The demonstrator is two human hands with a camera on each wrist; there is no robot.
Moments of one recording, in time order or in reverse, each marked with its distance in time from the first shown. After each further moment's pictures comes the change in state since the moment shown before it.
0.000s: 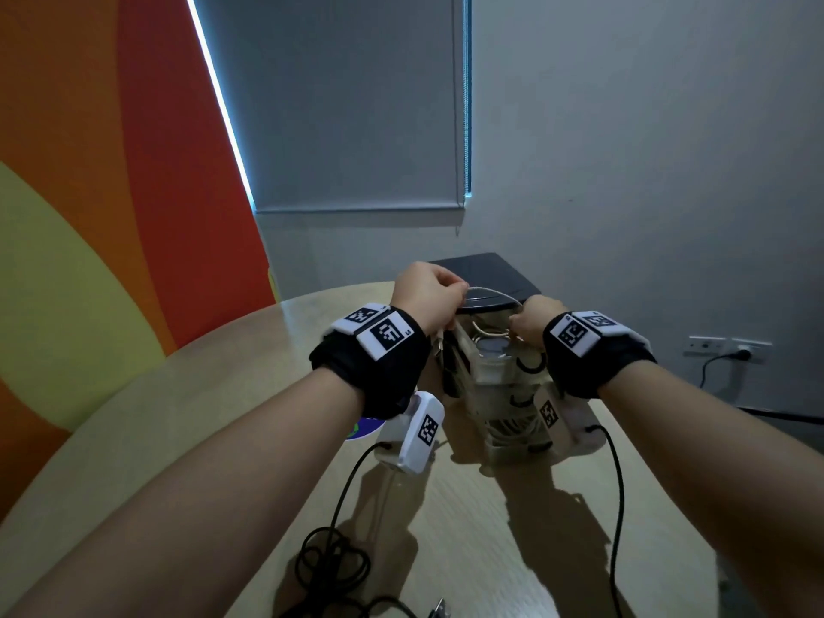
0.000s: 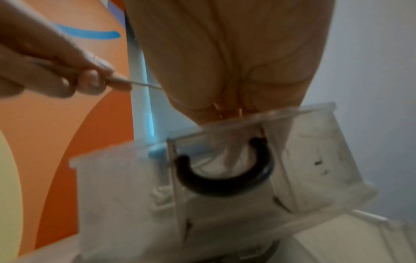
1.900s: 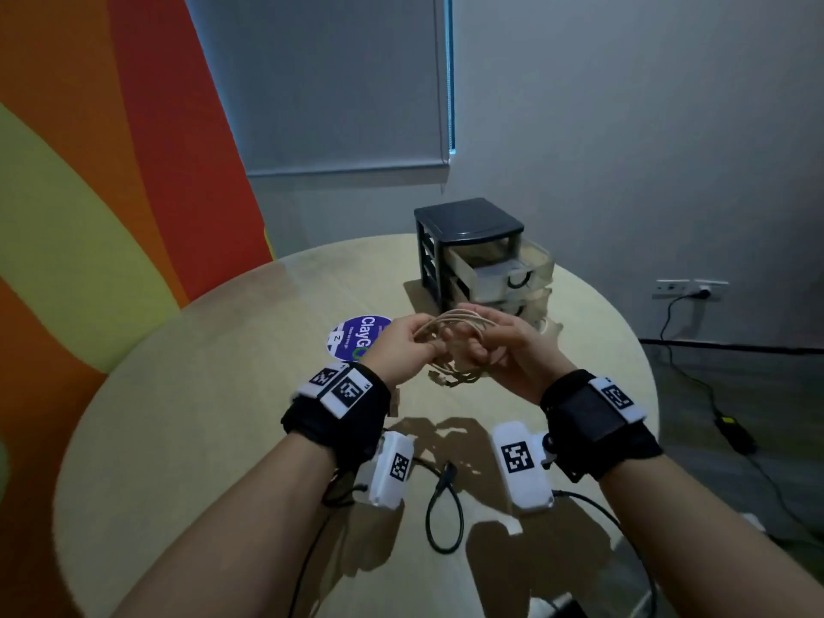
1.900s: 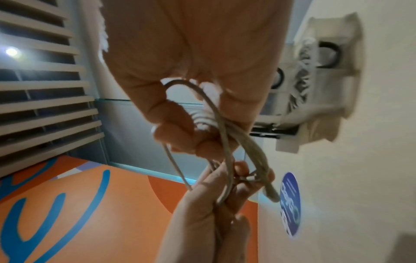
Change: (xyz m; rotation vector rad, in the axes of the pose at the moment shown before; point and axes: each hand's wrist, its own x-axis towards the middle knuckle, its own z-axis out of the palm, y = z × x) left_hand -0.129 -0.080 -0.017 -0.119 -0.343 -0.029; right_hand -0.177 0.025 0.058 1.591 -0.578 -0.257
